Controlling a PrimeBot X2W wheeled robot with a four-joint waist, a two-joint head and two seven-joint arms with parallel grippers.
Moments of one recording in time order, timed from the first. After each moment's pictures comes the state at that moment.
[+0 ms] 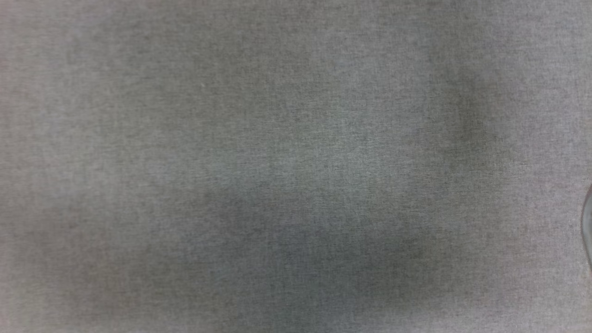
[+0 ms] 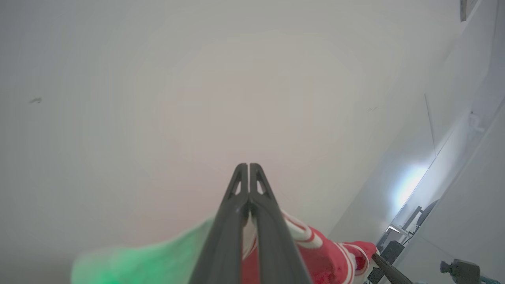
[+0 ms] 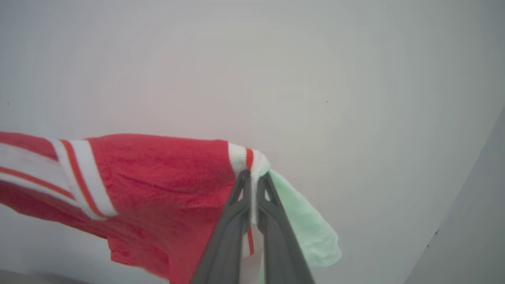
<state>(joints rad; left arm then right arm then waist) -1.79 0.83 -0.72 0.50 -1.72 -0.13 -0.02 -1.54 -0.05 -0.08 0.34 0.10 0.13 0.39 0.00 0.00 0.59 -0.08</state>
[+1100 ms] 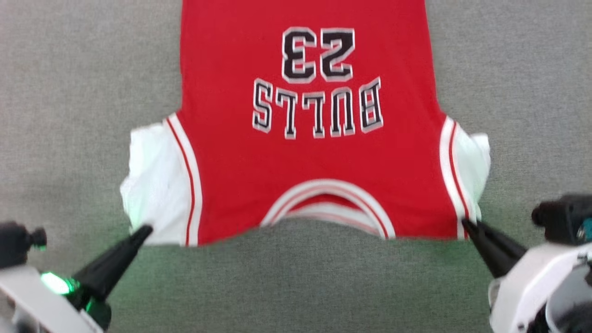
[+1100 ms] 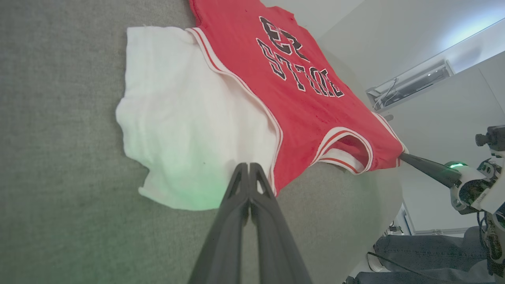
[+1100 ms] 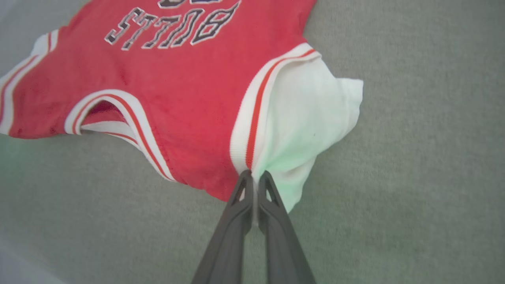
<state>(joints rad) -0.31 1.18 -0.76 -0.23 -1.56 -0.13 -0.23 -0.06 -0.12 0.03 -0.53 0.35 0.13 0.85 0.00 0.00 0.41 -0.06</state>
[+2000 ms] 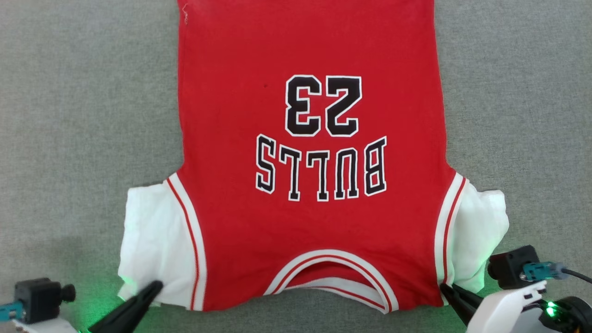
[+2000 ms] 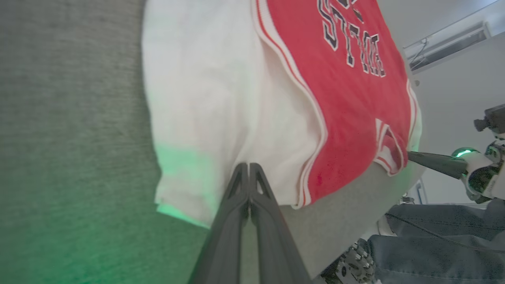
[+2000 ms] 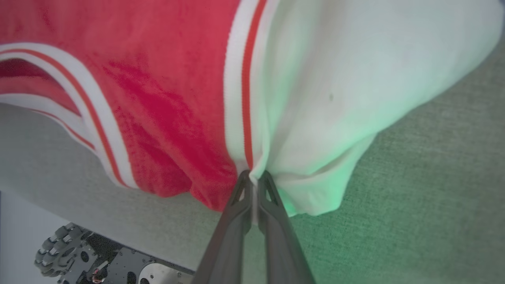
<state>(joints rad) -0.11 1.10 -0.77 -0.16 -1.39 -0.13 -0.26 0.11 -0.17 0.11 -0.38 0.34 0.13 0.83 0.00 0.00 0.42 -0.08</state>
